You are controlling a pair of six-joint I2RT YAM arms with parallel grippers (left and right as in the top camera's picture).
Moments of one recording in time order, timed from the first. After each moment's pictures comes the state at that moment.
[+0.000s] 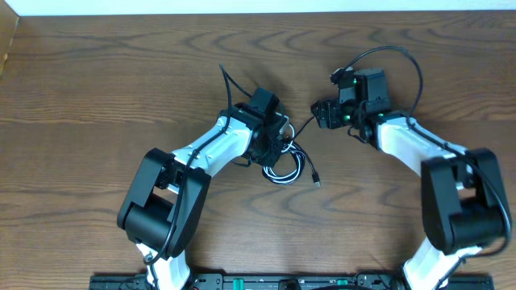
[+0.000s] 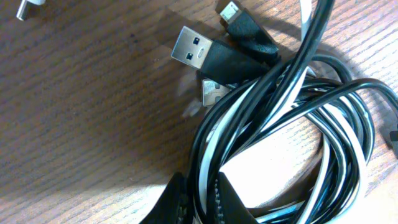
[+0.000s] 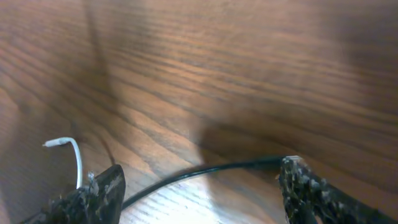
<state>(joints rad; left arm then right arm) -0.50 1.92 1.19 -0.66 0.24 -0.03 0.23 1.90 1.03 0.01 -0.34 0.10</state>
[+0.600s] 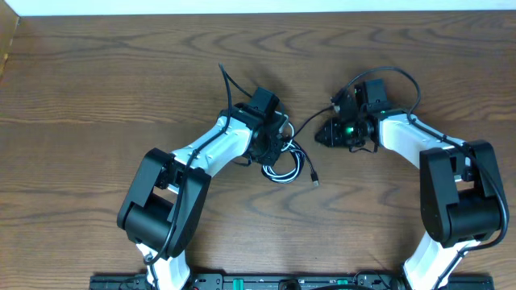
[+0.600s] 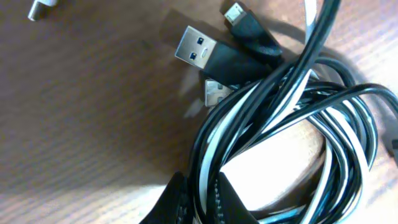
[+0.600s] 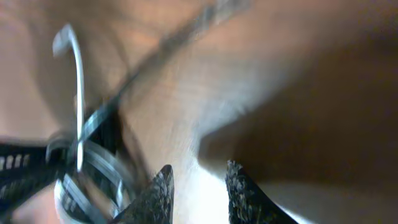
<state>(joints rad) -0.50 1.92 1.19 -0.64 0.21 -0.05 0.20 1.92 1.05 -0.36 -0.54 0.23</state>
